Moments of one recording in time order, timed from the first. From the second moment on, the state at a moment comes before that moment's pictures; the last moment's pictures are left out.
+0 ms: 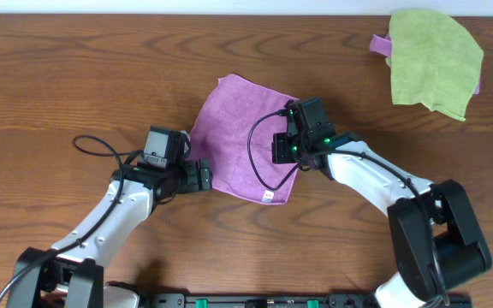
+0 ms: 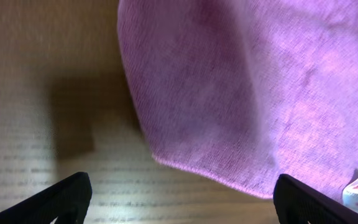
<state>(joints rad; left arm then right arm) -0.26 1.45 0.69 -0.40 0.21 -0.38 0.43 1.77 0.99 -0.27 -0.21 0.40</state>
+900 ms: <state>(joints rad) -0.26 1.65 0.71 -0.15 0.36 -0.42 0.44 1.77 0.99 -0.32 -0.22 0.37</state>
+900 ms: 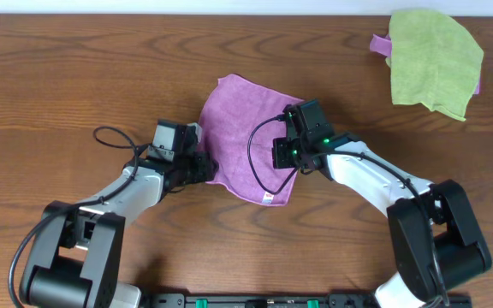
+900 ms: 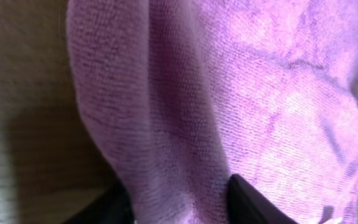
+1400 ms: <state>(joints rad) -0.26 1.66 0.73 -0.22 0.42 -0.46 0.44 1.77 0.99 -0.36 -0.22 0.35</state>
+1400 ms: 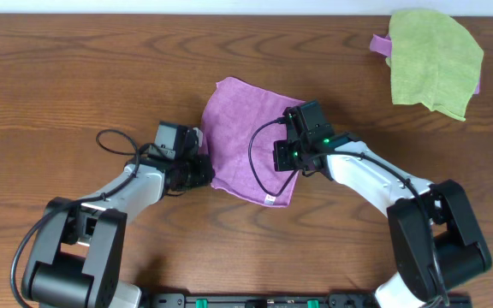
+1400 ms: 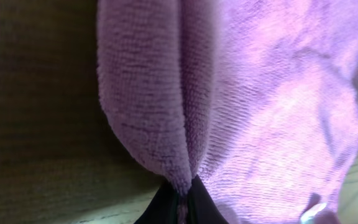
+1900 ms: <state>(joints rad) -0.28 1.65 0.86 -0.37 0.44 -0.46 0.44 1.86 1.00 -0.32 -0.17 0.29</state>
